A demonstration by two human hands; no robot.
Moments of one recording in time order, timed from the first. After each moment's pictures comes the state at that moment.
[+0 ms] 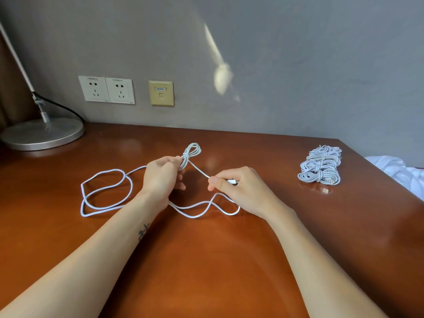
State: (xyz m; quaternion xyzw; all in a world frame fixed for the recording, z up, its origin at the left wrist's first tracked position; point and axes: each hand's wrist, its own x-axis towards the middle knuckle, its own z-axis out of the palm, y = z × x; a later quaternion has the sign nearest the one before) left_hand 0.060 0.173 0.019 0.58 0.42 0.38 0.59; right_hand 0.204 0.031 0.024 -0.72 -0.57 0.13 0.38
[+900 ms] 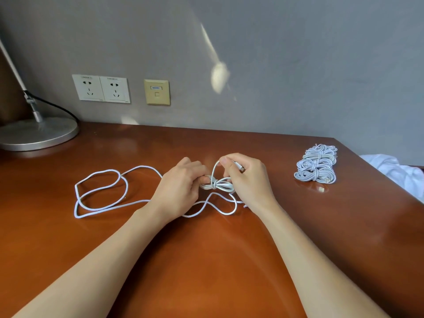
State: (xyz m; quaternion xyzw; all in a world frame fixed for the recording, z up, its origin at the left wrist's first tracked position) left_hand 0.062 0.159 0.003 0.92 0.13 0.33 0.17; right_hand 0.206 0.038 0.023 -0.71 -0.48 0.00 0.51
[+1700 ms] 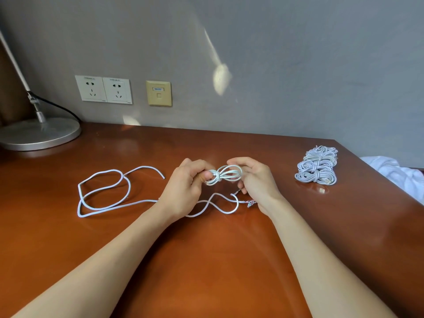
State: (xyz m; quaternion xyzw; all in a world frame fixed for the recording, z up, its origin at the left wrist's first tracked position) left_hand 0.065 0.150 0.003 0.86 0.15 0.35 0.34; right_hand 0.224 0.034 0.019 -0.72 -0.34 0.19 0.58
